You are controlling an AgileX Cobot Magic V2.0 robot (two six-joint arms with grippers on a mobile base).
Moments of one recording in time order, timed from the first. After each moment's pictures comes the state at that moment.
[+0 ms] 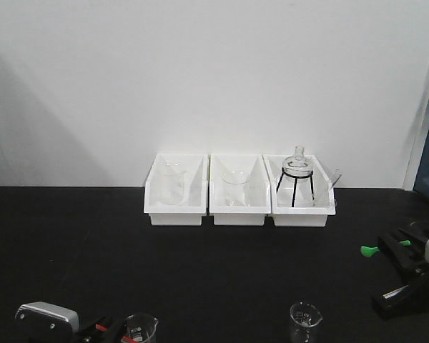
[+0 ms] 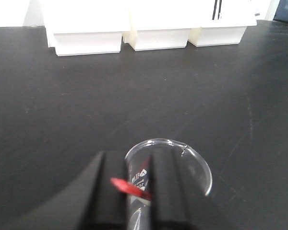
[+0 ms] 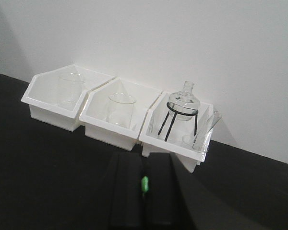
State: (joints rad) left arm -0.45 1.79 -0.45 -0.04 -1.01 -0.10; right arm -0.01 1.24 -0.53 -0.51 -0.62 0.23
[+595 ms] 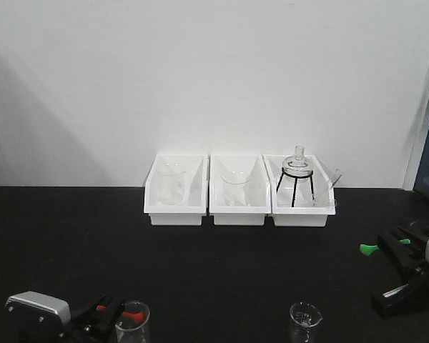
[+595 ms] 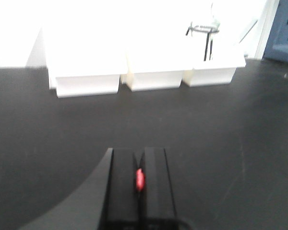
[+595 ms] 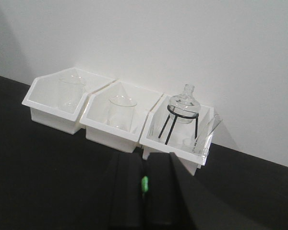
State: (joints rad) left arm -0.45 1.75 -0.45 -0.04 -1.13 -0.10; right arm -0.01 1.24 -0.53 -0.51 -0.63 0.23
